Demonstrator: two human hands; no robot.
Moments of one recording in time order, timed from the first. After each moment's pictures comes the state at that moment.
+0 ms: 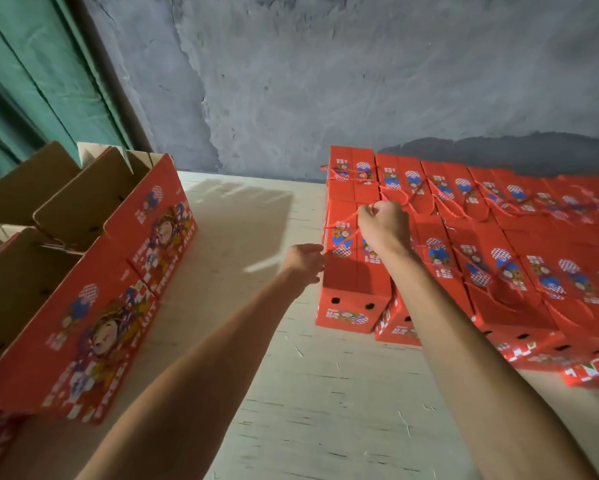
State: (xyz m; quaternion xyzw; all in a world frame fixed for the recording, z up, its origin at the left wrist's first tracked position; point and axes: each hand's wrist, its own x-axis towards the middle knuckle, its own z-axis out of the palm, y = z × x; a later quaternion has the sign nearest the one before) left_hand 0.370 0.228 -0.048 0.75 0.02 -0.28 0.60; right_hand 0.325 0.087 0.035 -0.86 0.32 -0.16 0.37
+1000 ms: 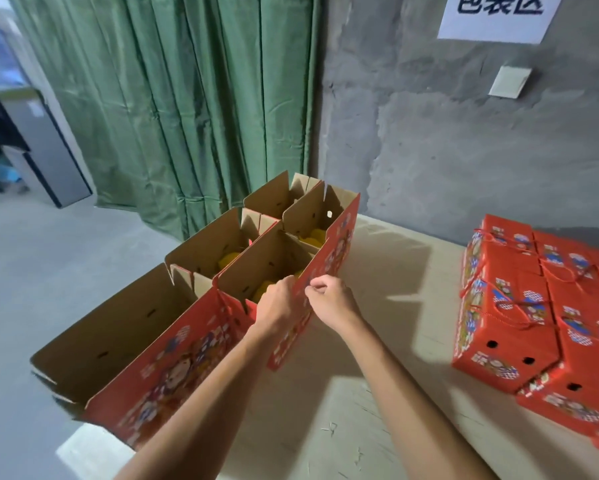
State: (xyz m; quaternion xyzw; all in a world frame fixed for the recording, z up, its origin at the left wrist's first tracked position) left_hand 0.271 0.648 0.015 0.94 0.02 0.01 0.33; right_hand 0.275 0.521 0.026 -0.88 0.08 0.04 0.46
